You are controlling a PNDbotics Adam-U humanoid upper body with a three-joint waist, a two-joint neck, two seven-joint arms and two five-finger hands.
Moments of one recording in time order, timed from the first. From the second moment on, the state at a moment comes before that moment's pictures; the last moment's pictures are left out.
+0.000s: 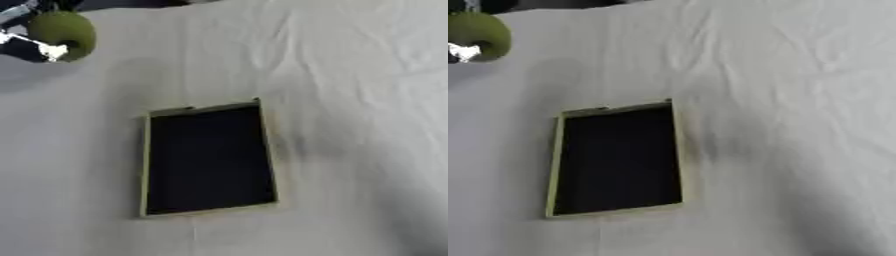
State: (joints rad) left arm -1.19 0.60 0.10 -0.70 -0.78 -0.72 -0.39; right arm -0.52 -0.39 -0.25 -1.98 -0.35 -0.30 0.20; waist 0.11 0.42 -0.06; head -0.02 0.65
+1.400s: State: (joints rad) left arm -0.97 0.37 -0.22 -1.43 -0.45 -0.71 -0.40; right arm -0.51 -0.40 -0.26 -1.98 -0.35 -0.31 0.15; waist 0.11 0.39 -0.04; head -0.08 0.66
